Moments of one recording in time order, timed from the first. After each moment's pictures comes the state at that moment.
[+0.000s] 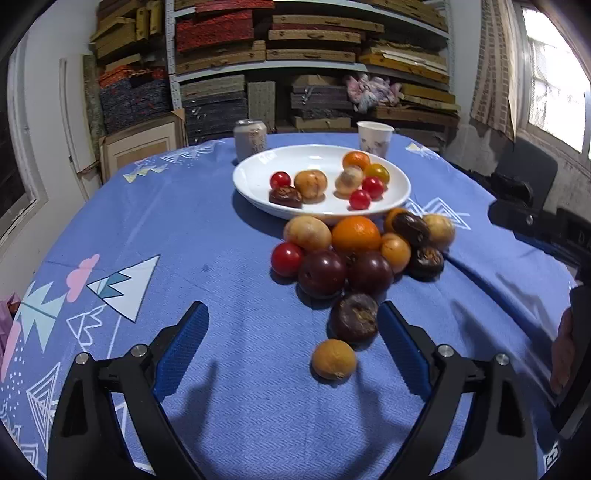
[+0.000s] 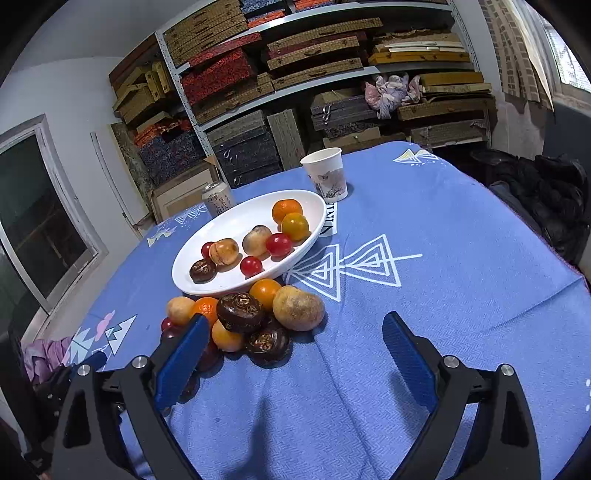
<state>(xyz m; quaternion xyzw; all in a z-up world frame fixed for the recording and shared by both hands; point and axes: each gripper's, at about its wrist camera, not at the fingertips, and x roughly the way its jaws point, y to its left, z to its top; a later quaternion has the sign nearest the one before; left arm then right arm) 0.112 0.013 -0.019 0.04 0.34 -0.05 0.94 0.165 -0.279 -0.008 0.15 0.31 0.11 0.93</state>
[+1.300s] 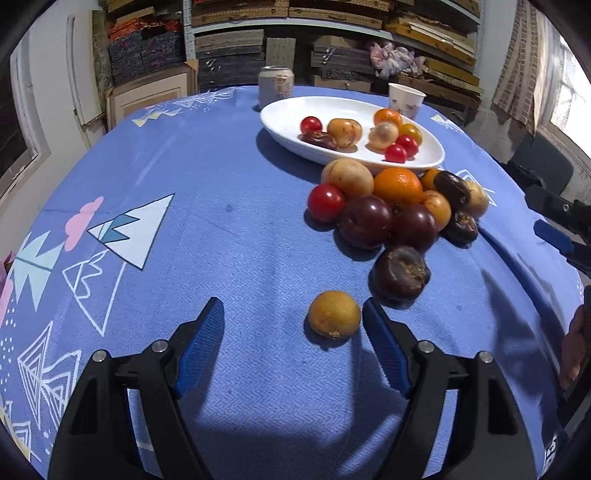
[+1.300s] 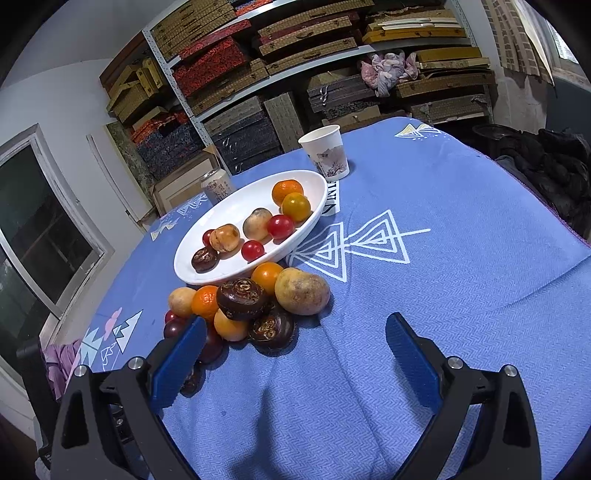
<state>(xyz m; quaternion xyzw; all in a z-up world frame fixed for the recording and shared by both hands) 0.125 0.044 -0.039 0.01 0.42 -0.03 0.91 0.166 -0.280 -0.022 0.17 0.34 0.12 0.92</state>
